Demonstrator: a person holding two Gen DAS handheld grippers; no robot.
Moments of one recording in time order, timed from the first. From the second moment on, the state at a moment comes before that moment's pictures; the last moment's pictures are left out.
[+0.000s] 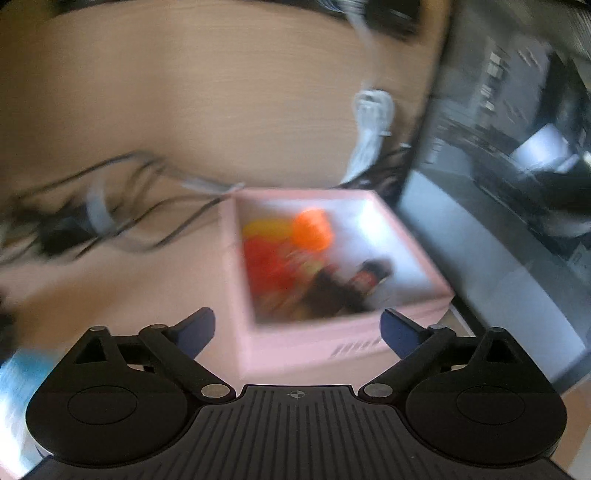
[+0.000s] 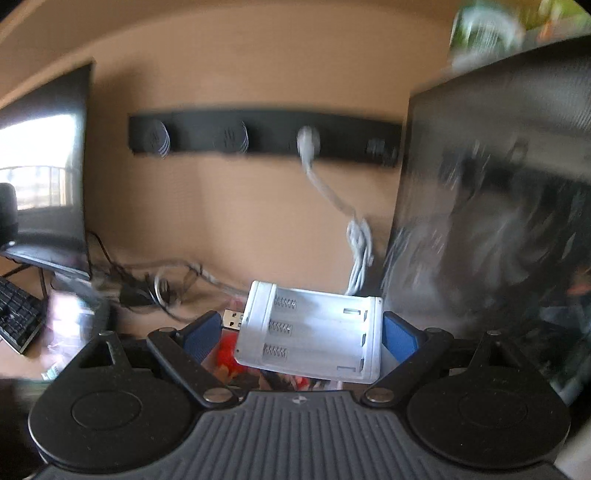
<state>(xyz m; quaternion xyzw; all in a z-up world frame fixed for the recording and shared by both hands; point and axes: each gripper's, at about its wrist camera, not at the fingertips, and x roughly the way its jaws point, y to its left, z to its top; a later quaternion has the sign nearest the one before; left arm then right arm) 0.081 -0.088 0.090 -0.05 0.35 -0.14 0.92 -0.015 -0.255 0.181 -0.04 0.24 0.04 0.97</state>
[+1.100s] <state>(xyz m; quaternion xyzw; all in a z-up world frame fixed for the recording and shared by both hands) -0.137 0.124 0.071 -0.20 0.40 0.23 0.86 0.035 -0.034 0.057 -0.11 0.37 0.29 0.88</state>
